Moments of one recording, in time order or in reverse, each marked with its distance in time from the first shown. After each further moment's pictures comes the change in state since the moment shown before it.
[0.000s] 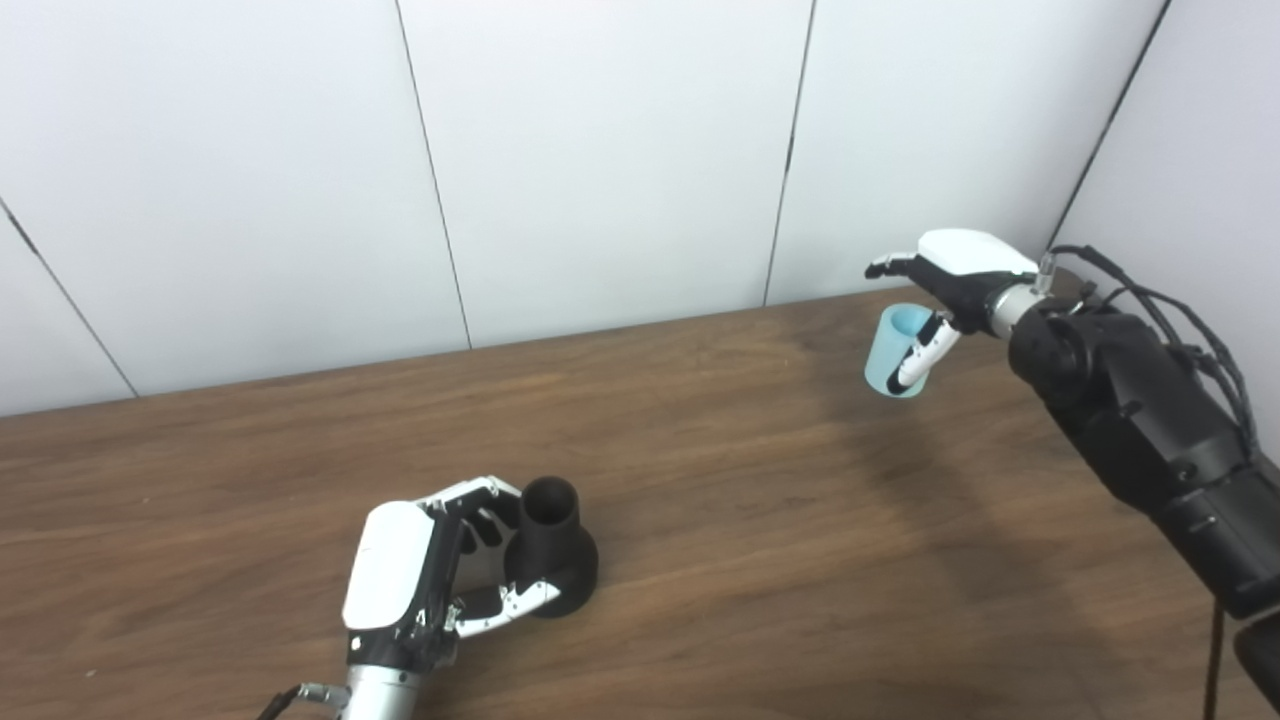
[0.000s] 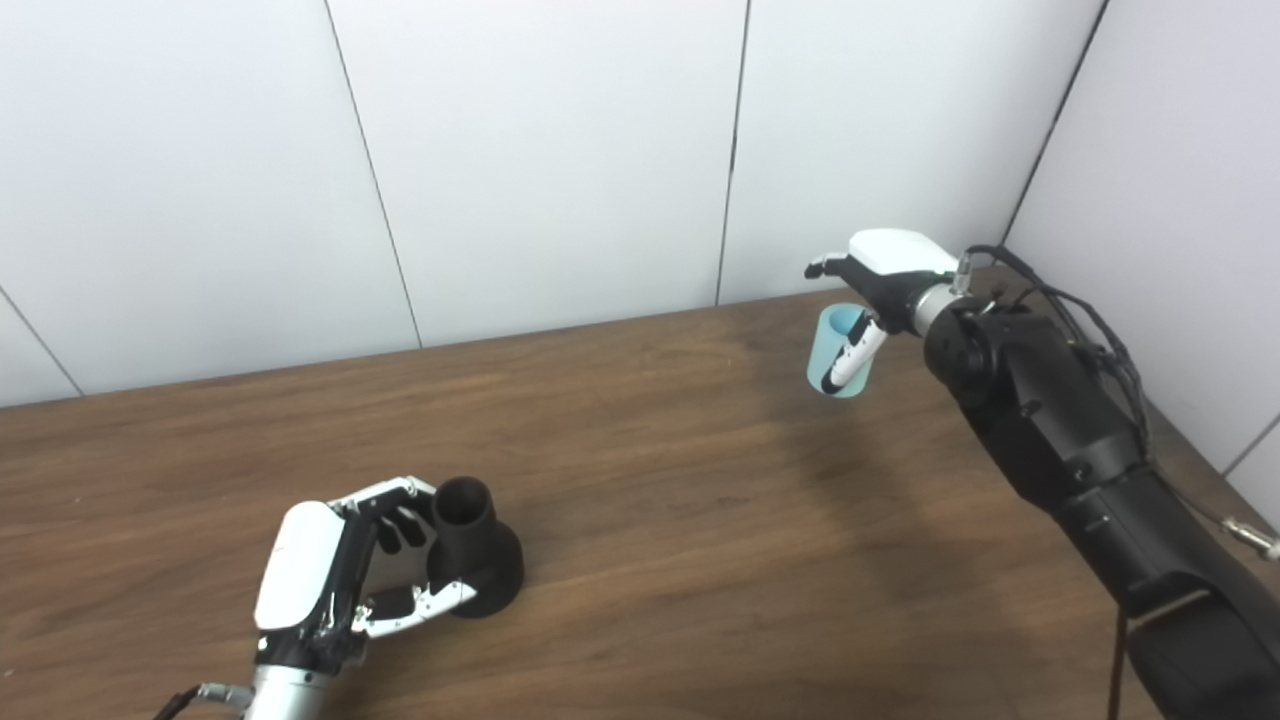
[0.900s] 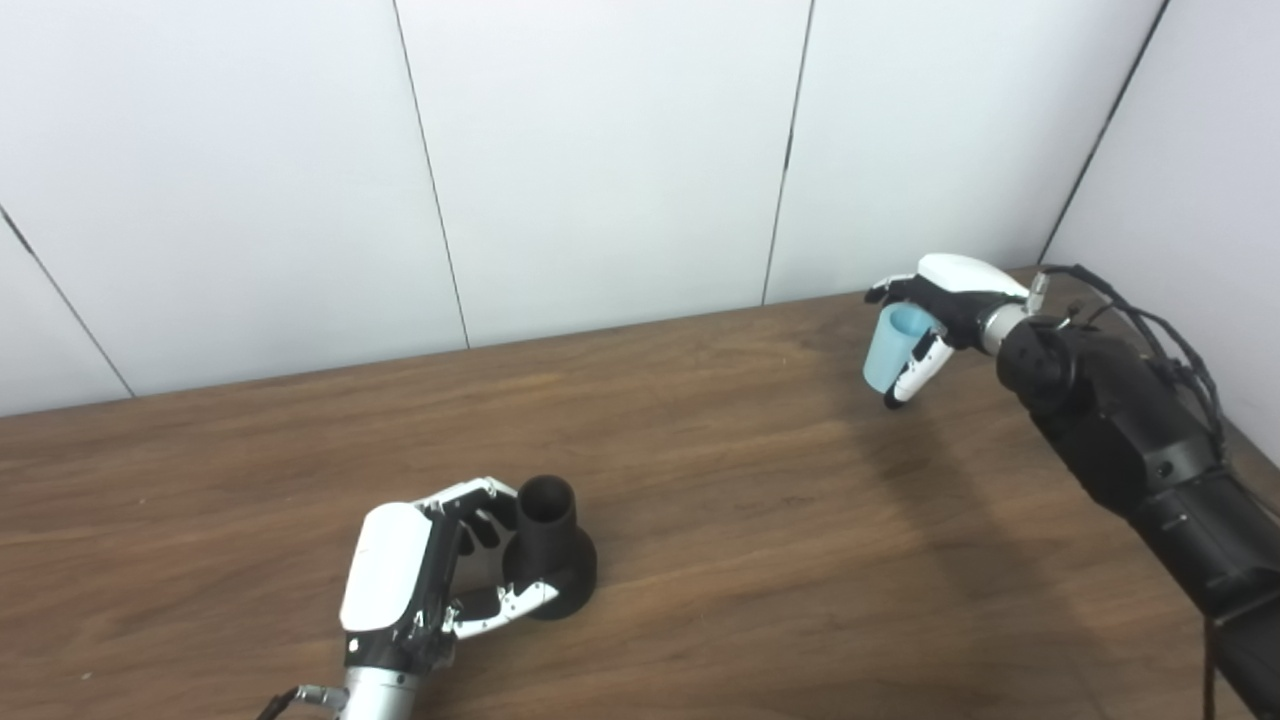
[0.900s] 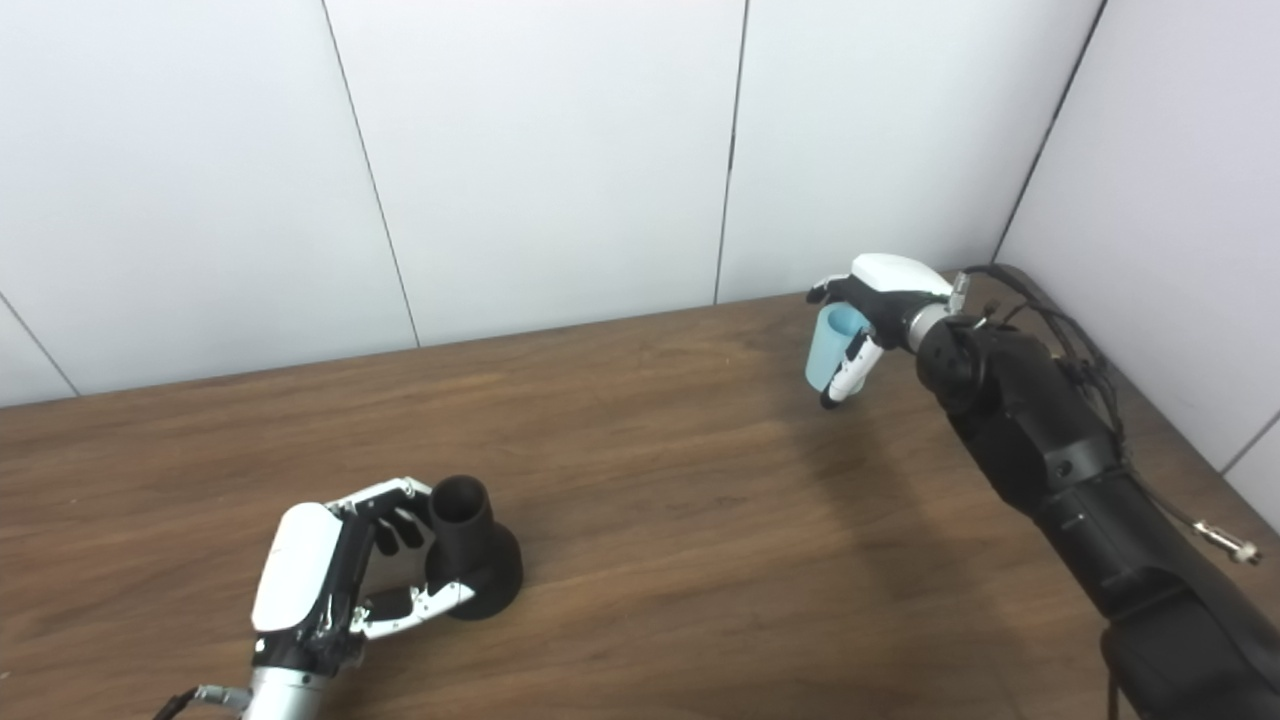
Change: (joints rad) left arm 0.004 0.002 0.000 -0.009 0.002 0.009 -0.005; right arm 0.004 0.037 -0.015 0.079 0.071 -0.003 -0.060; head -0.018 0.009
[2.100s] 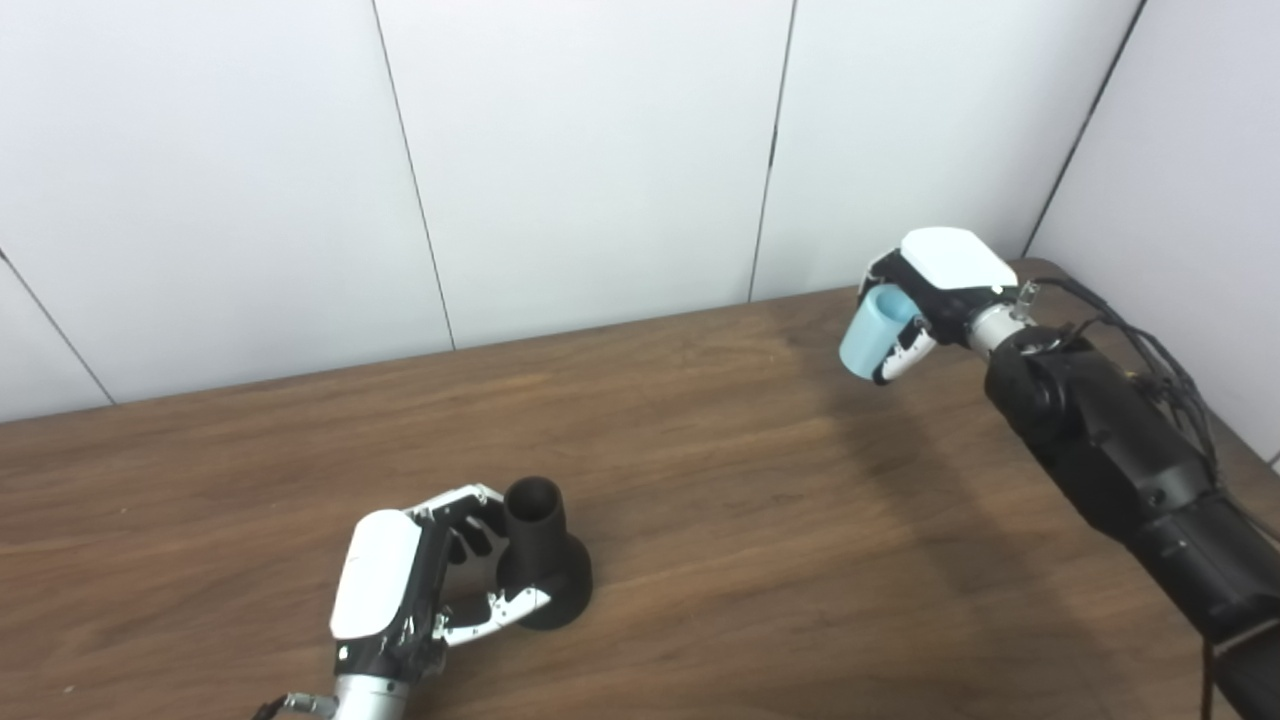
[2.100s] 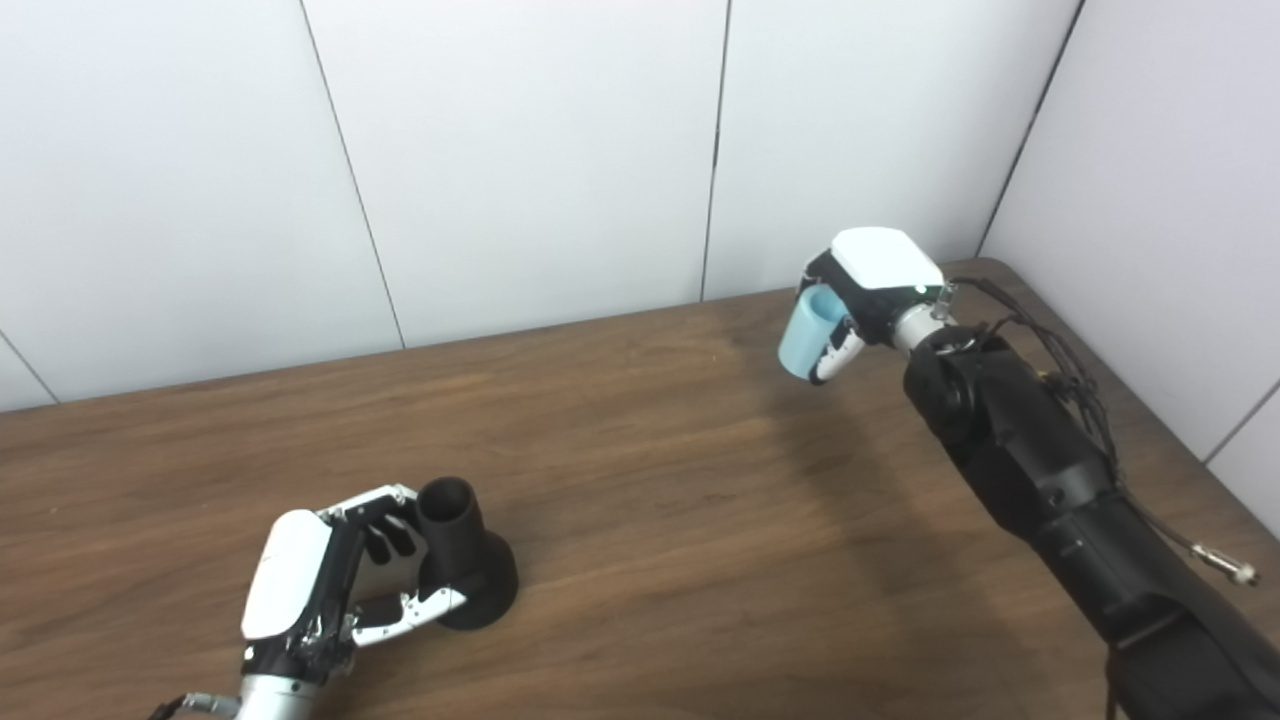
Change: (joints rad) left arm 0.012 0.008 0.001 -0.018 -0.017 0.013 -0.027; right arm 0.078 0.004 -0.007 -0.189 -0.070 -0.080 -0.214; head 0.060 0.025
